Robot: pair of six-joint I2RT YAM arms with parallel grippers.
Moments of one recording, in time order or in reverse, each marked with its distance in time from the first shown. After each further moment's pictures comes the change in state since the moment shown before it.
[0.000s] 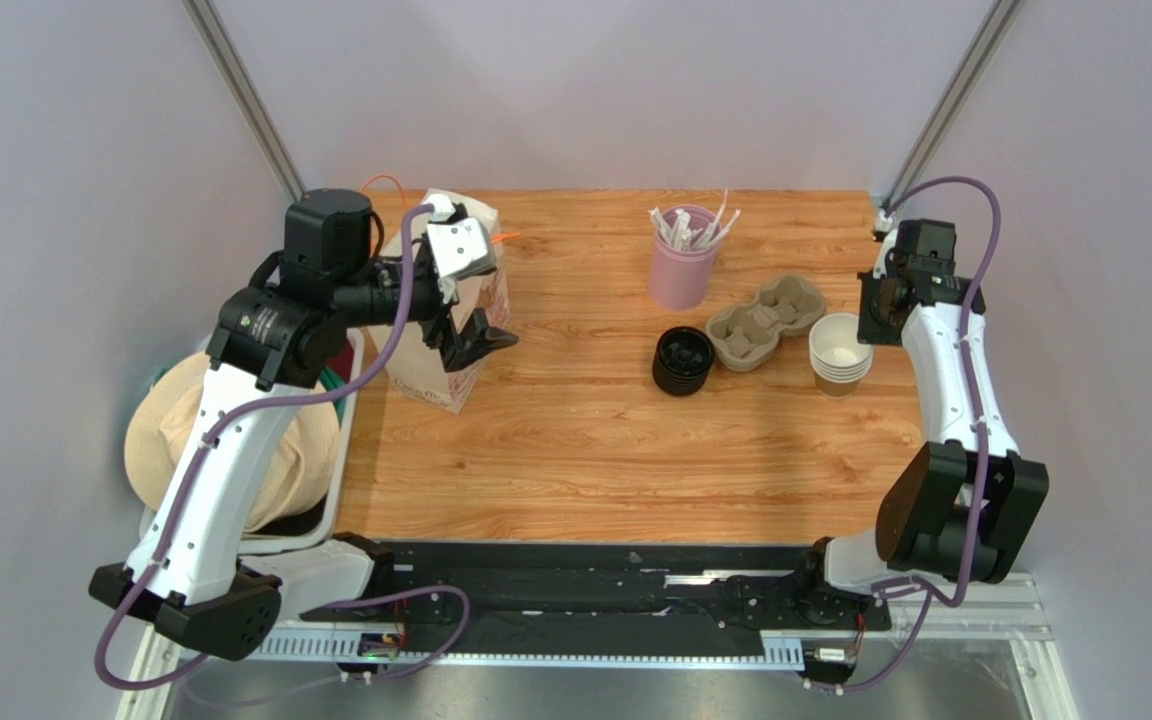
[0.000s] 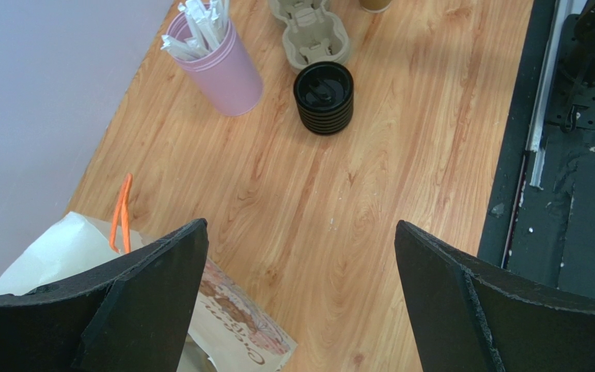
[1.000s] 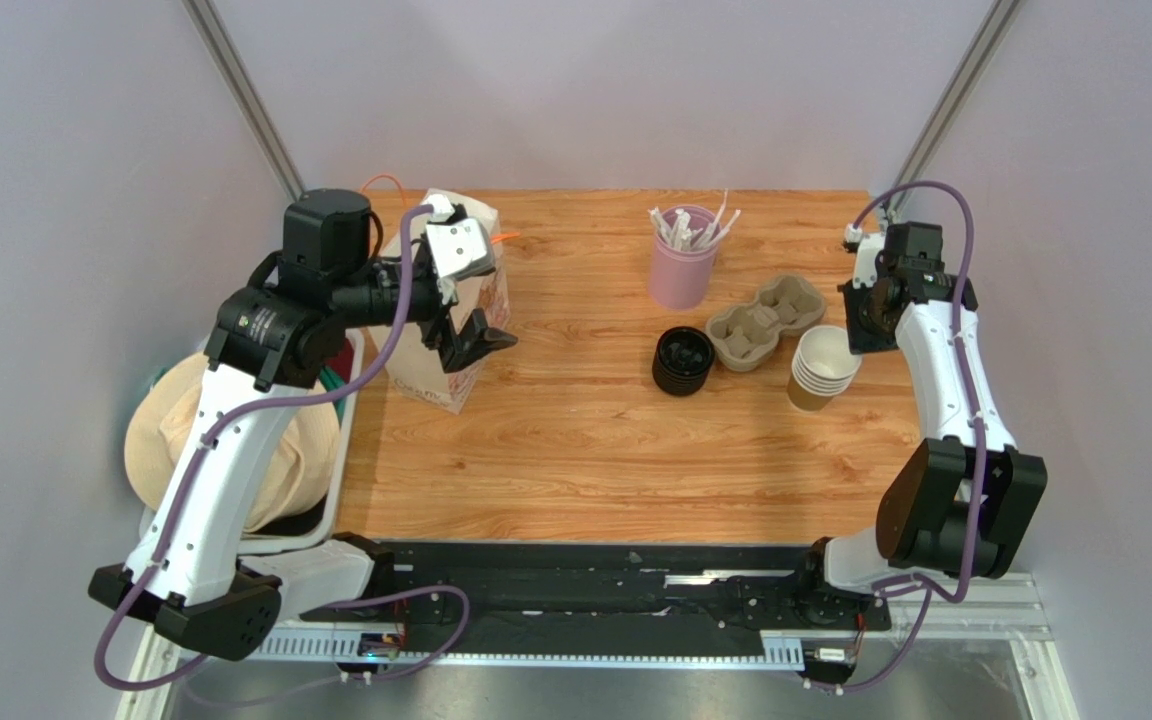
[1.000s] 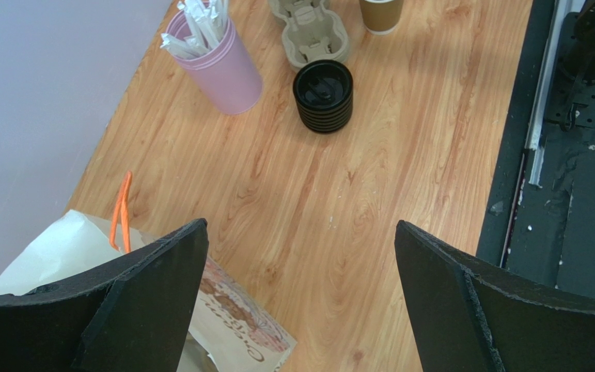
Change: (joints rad) left arm 0.001 -0.001 0.008 -0.013 -0.002 0.005; right arm 0.025 0.008 0.000 -0.072 -0.080 -0.163
